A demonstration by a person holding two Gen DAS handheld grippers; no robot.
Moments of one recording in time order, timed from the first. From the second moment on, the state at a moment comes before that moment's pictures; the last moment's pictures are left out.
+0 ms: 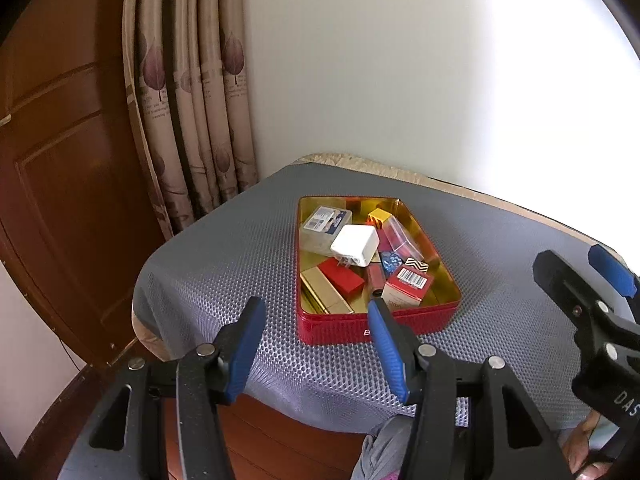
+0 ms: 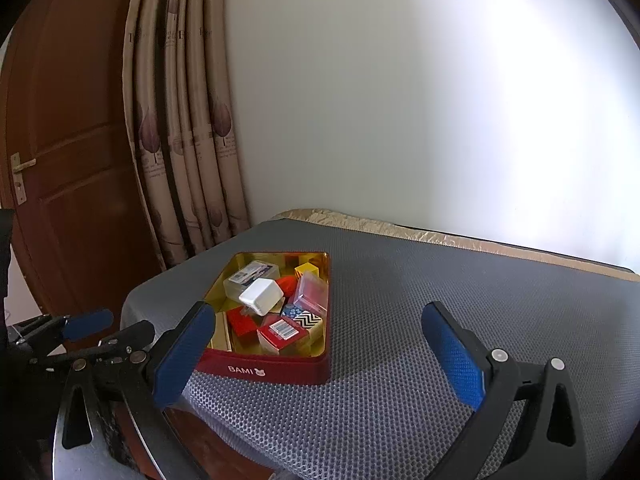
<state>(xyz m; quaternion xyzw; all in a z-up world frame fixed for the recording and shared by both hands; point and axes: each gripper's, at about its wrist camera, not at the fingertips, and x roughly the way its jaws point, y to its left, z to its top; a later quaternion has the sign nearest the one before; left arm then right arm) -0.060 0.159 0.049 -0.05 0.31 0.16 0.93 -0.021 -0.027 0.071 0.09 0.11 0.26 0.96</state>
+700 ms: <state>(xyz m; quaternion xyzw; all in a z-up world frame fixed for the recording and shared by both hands) -0.054 0.165 0.040 -0.06 0.34 0.16 0.92 -0.030 -0.020 0.070 0.07 0.11 0.27 0.95</state>
